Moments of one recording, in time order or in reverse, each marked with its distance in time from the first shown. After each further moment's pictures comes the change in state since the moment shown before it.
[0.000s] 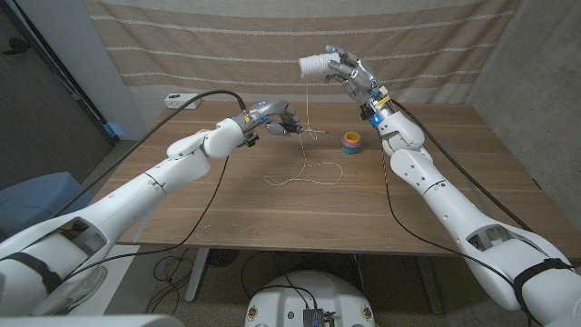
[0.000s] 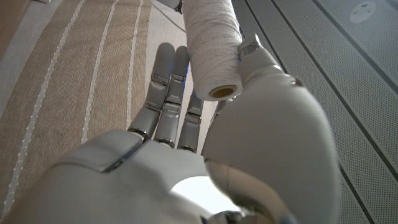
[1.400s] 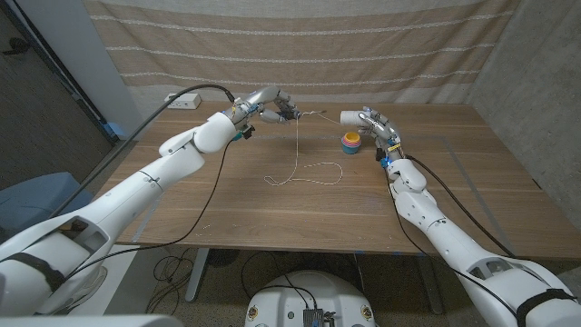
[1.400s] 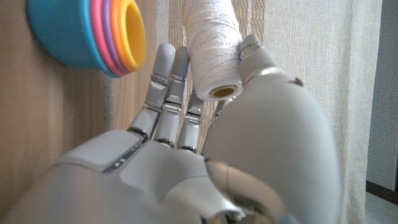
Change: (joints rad) left arm 0.008 -0.025 -0.074 0.070 -0.161 -0.122 0.042; left_hand 0.000 0.000 0.000 0.000 0.000 0.004 -0.002 -0.003 0.000 0.009 -0.002 -0.011 0.009 0.003 -0.002 -0.002 0.000 0.000 0.000 0.001 0.000; right arm -0.181 0.004 0.054 0.161 -0.112 0.002 -0.417; right_hand 0.000 0.000 0.000 0.000 0.000 0.002 -0.002 -0.004 -0.005 0.005 0.005 0.000 0.000 0.002 0.002 -0.007 0.060 0.000 0.000 -0.005 0.000
